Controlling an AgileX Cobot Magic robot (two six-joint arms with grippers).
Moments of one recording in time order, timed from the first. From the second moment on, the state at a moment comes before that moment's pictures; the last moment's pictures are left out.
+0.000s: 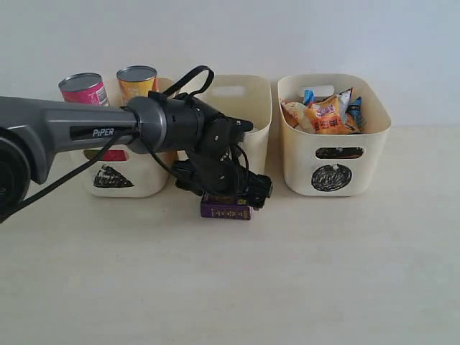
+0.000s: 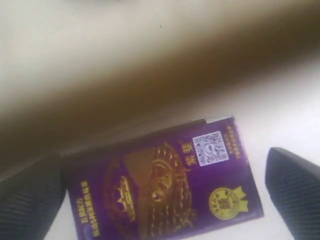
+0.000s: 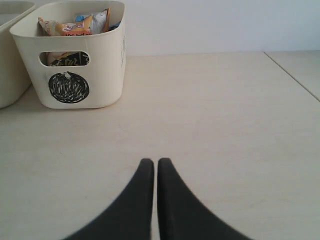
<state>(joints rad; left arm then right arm) -0.64 2.37 -1.83 0.19 0.67 -0.37 -0.05 0.01 0.00 0.02 0.33 0.00</state>
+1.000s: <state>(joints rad) -0.66 2.25 -1.82 0.22 0.84 -0.31 -0.05 0.01 0.00 0.02 0.33 0.00</state>
